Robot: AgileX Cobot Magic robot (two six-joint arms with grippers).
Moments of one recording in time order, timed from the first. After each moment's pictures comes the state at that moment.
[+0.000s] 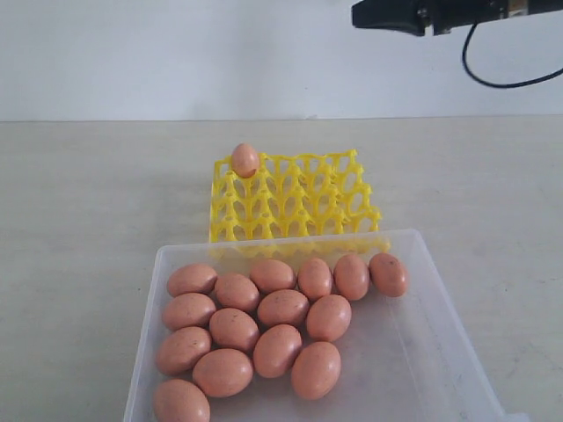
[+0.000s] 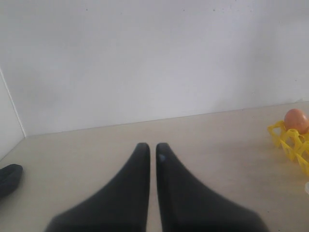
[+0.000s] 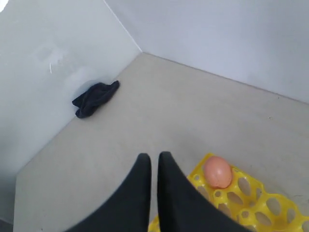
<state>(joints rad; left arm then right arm) 0.04 0.00 0.00 -0.14 0.10 0.26 -0.17 2.02 -1.74 -1.75 -1.20 2.03</state>
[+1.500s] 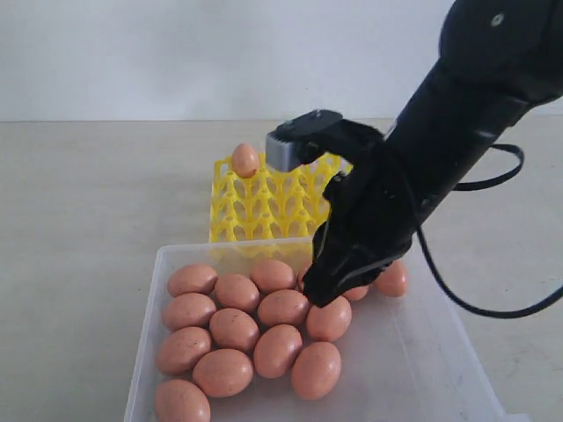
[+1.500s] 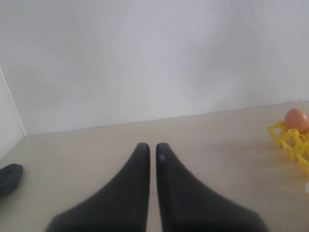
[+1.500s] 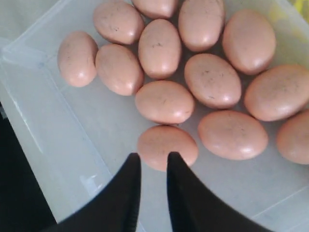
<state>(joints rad) 0.04 0.00 0.00 -0.14 0.10 0.26 0.43 1.62 -1.12 0.50 0.99 -0.68</state>
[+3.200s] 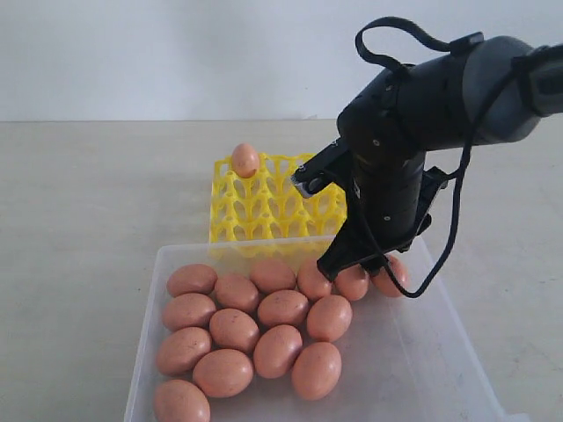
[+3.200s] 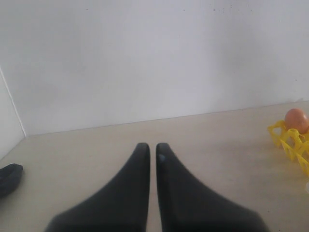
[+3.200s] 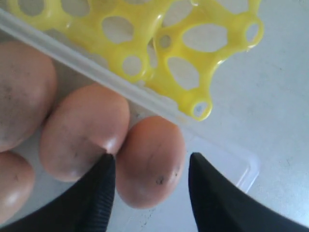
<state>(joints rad) 0.04 0.00 0.00 -0.14 0.10 0.26 0.49 1.90 -1.23 -0.33 0.87 0.17</state>
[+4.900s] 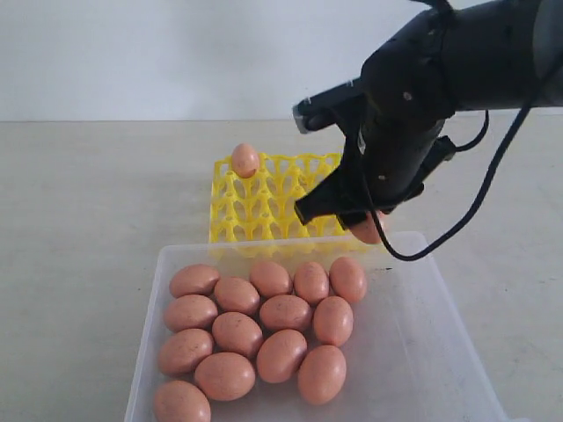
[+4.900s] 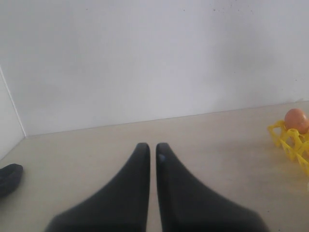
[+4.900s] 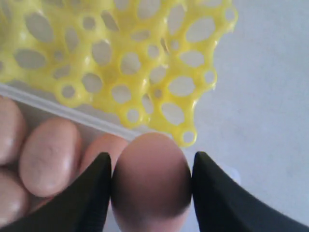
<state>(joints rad) 0.04 0.00 0.00 -0.14 0.10 0.26 0.49 1.76 -1.24 -0.30 0.76 0.33</state>
